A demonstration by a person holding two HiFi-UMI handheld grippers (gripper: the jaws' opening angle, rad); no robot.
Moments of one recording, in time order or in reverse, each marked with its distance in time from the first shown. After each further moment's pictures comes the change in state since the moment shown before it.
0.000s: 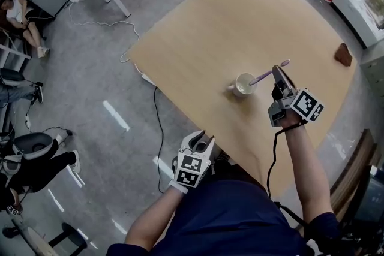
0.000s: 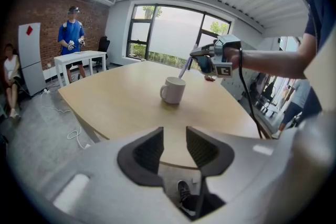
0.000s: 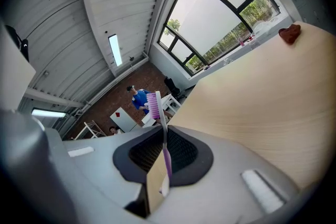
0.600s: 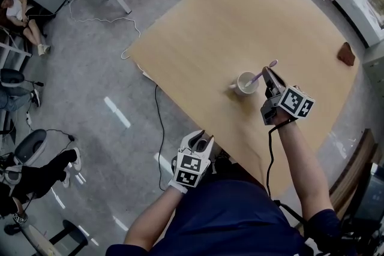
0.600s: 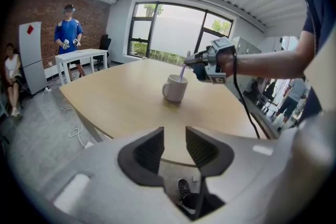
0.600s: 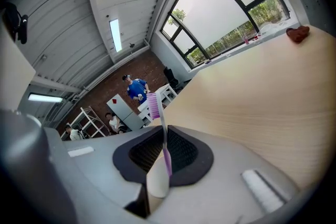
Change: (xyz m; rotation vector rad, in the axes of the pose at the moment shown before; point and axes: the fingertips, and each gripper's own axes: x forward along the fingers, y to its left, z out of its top) left arm 0.001 0.010 -0.005 -0.012 0.021 0.012; right arm 0.035 -0.015 -0.048 -0.072 0.106 -0.030
